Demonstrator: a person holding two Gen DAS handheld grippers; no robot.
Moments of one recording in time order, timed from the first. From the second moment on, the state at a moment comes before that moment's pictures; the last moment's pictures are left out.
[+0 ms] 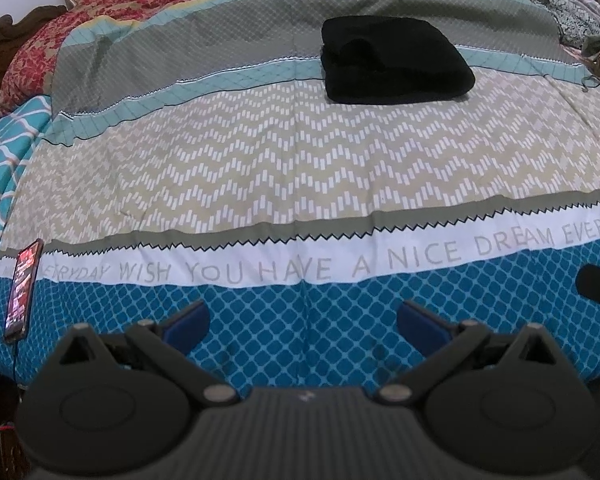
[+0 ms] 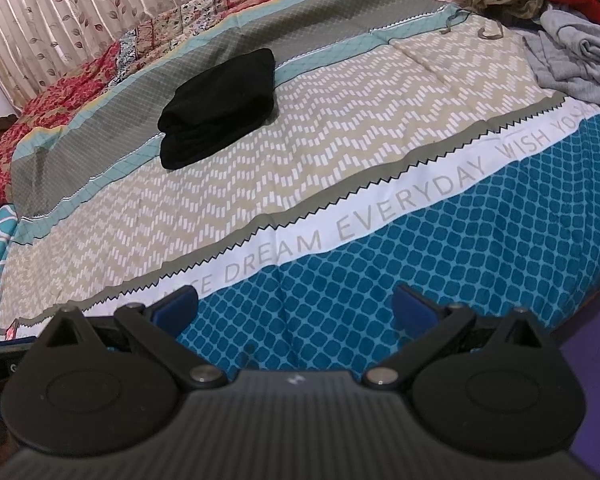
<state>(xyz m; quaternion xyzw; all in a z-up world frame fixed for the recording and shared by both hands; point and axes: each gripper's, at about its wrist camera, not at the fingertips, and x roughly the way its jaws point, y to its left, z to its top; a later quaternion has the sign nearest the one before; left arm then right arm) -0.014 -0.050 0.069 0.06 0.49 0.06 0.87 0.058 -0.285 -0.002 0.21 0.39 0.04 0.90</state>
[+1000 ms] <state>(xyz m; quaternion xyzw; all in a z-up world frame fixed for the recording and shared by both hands) -0.001 -0.051 0.064 0.06 0.49 0.07 0.86 0.068 -0.289 -0.004 0.20 0.39 0.04 0.90</state>
